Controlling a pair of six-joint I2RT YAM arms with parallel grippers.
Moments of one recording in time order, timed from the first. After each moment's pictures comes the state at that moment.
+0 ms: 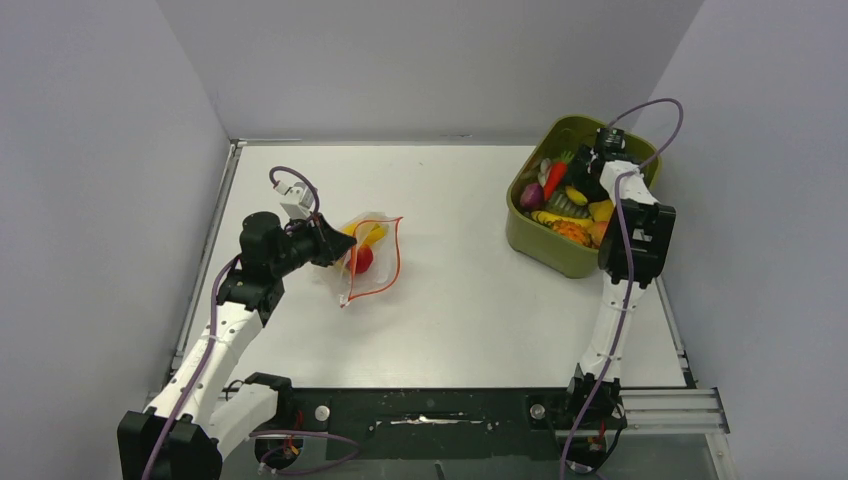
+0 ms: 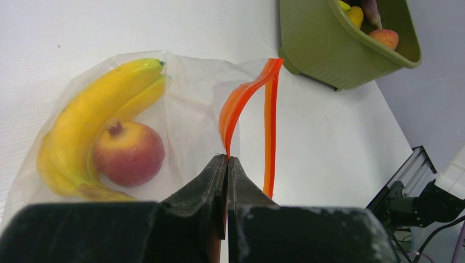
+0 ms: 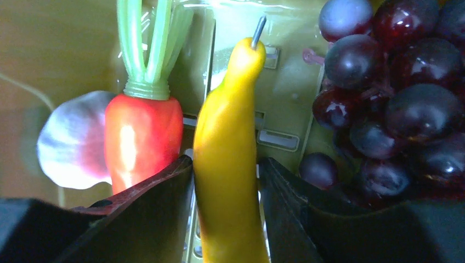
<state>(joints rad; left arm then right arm) -0.20 0.96 0.70 -0.08 0.48 -0.40 -0.18 2.31 1.92 -0.50 -0.06 0.35</state>
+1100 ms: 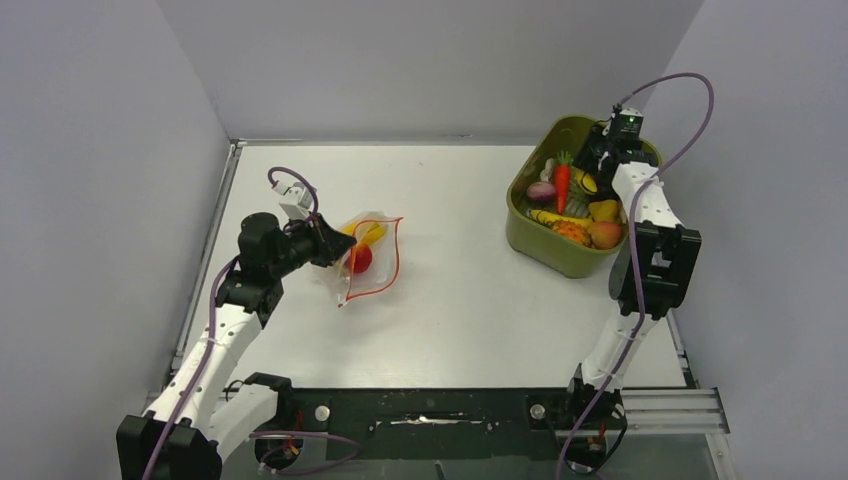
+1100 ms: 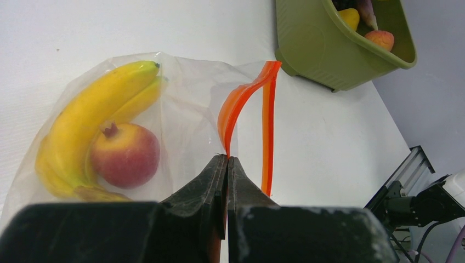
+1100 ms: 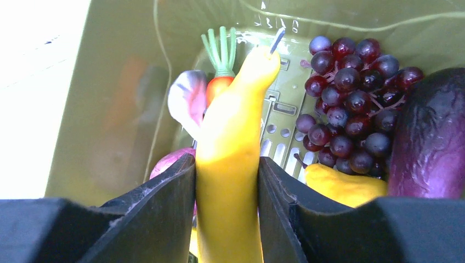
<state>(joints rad) -0.20 0.94 0.70 -0.08 0.49 -0.40 -0.16 1.97 1.69 -0.41 -0.04 0.26</state>
